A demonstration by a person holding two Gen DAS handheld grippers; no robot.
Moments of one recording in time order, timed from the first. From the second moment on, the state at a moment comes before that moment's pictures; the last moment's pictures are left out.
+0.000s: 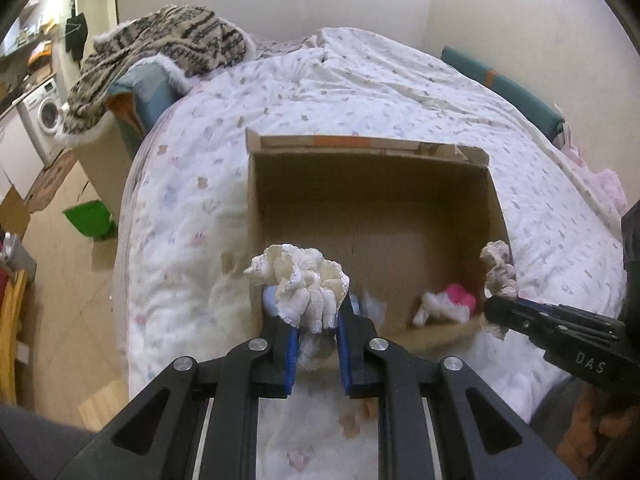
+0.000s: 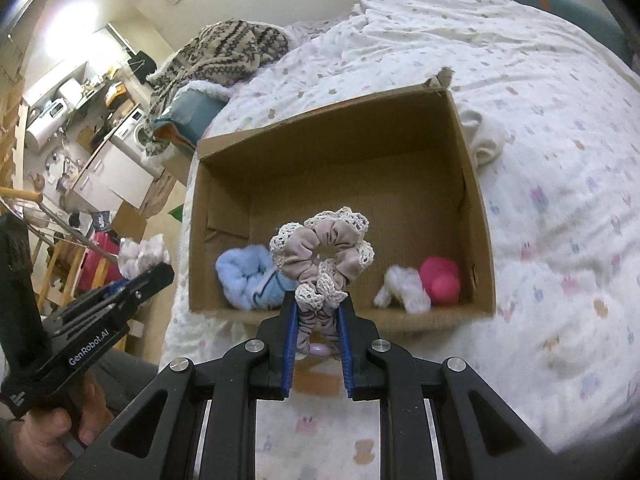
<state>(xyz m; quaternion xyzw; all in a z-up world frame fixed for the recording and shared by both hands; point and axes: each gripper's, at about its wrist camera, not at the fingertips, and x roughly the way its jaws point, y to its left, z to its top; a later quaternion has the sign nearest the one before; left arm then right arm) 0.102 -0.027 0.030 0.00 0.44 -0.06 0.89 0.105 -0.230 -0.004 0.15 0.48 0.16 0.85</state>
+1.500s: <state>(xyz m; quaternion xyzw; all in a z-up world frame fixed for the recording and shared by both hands) 0.170 -0.032 -0.042 -0.02 0.50 -0.06 0.87 0.165 -0.227 -0.083 0.15 0.55 0.13 0.81</state>
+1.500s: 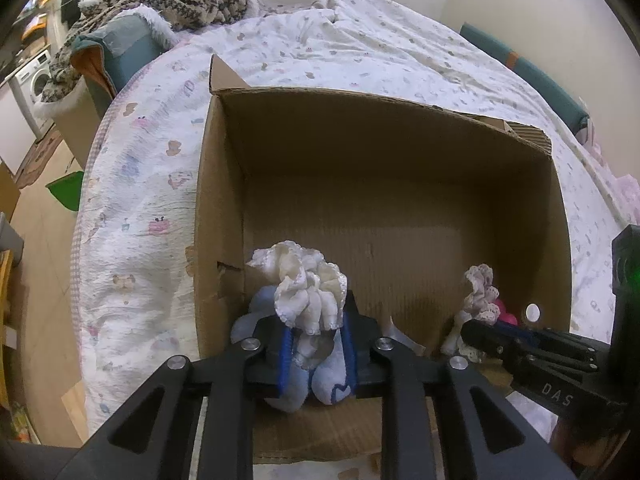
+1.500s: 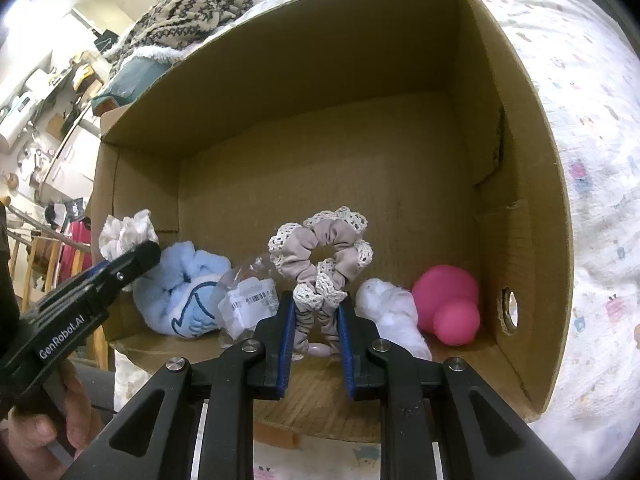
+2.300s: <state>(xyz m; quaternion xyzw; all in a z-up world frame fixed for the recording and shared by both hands) 0.150 -0.034 -0.026 0.00 0.48 -0.07 0.88 0.158 -0.231 -0.075 0.17 0.53 0.14 0.82</state>
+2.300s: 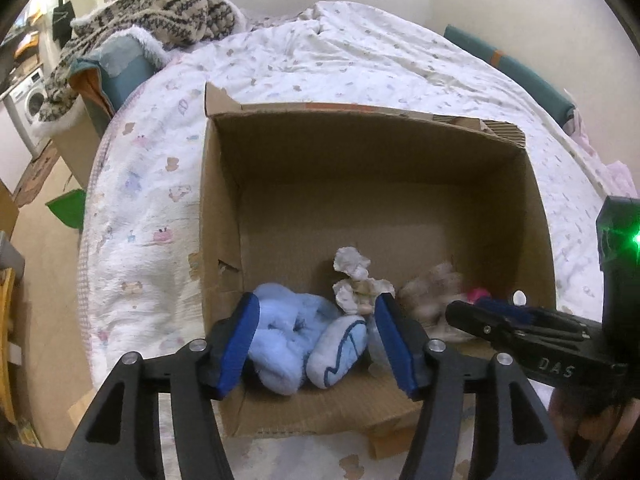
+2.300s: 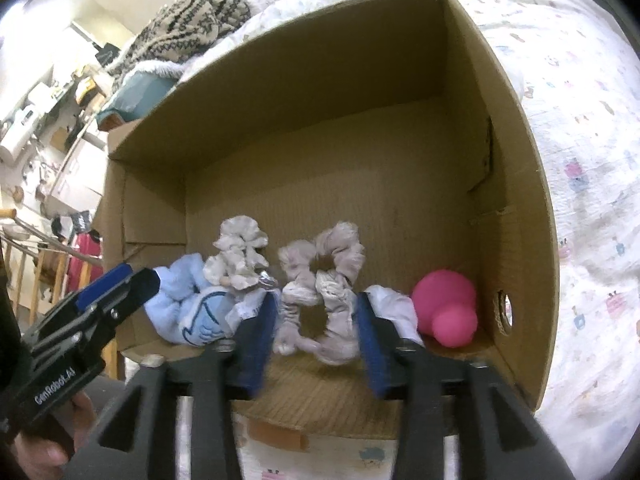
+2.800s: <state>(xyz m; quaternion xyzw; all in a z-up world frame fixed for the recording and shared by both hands) 0.105 -0.005 -0.013 -0.05 0.48 -0.04 0.87 0.131 -0.231 -0.064 0.14 0.52 0.12 0.84</state>
